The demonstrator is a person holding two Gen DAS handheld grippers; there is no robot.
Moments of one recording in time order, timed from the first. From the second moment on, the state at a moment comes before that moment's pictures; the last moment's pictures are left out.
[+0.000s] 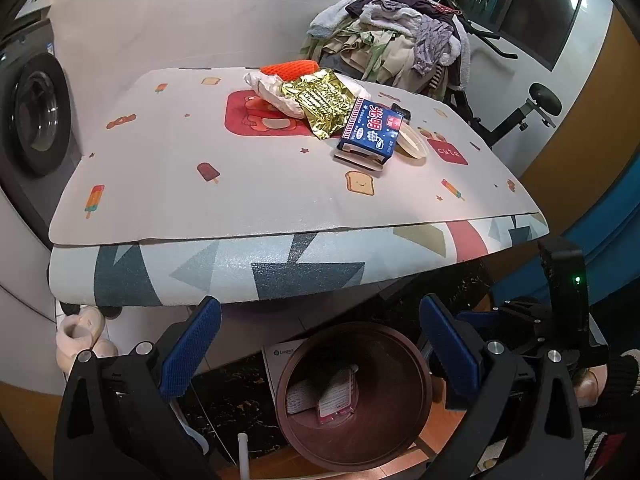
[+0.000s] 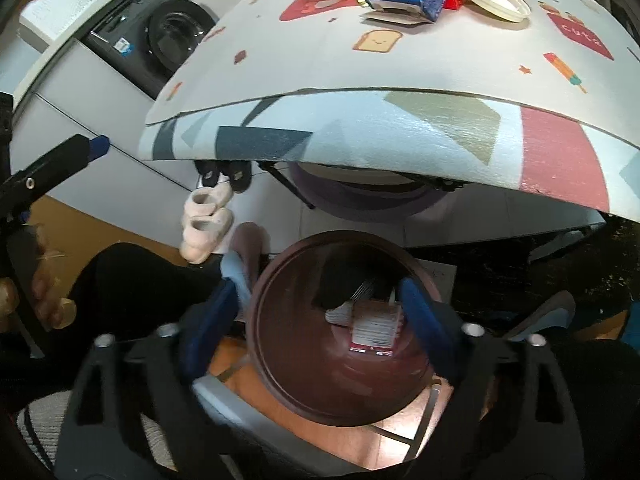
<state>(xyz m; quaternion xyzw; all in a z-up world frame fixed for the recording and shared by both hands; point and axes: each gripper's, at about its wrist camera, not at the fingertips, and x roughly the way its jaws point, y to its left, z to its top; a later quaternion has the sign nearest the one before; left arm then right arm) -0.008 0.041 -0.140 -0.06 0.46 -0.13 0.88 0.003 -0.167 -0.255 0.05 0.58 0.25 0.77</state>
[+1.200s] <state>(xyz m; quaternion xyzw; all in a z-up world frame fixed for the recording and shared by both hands) 0.014 0.081 -0.152 -0.08 0.45 -0.08 0.89 0.080 -0.194 -0.206 0.02 0.50 0.15 0.85</state>
